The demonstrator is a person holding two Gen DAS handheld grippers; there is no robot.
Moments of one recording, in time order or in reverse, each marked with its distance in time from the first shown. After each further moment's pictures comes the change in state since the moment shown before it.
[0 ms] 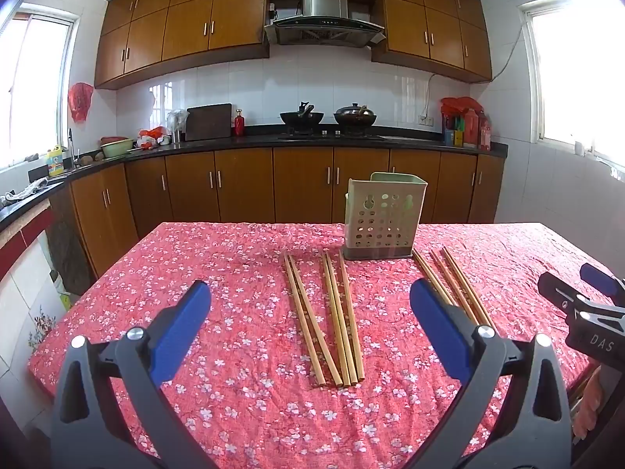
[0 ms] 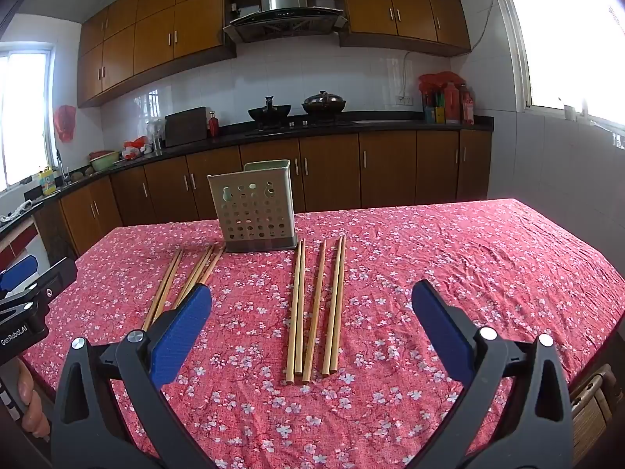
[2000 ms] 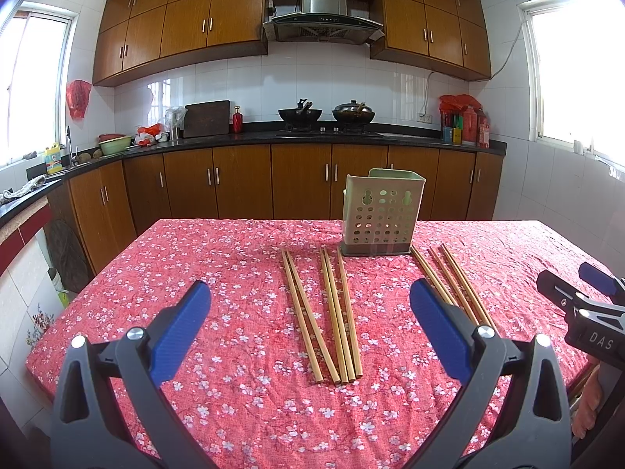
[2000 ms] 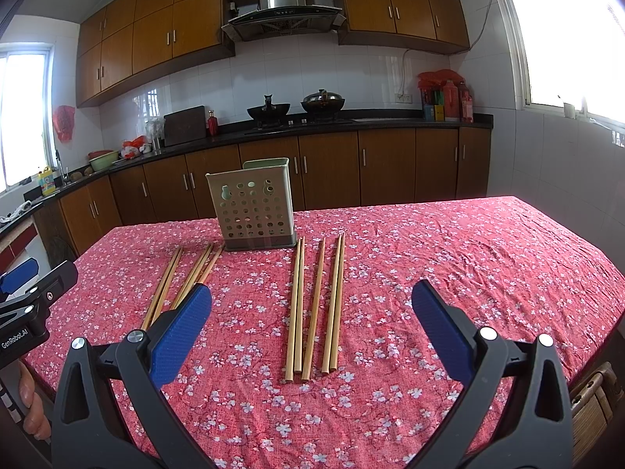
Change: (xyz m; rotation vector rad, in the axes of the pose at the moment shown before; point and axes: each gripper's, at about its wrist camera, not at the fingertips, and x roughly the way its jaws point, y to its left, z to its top) left arm 0.002 0.001 0.001 -0.004 0.007 0.000; right arm -0.003 0.000 -0.001 0.002 0.003 0.000
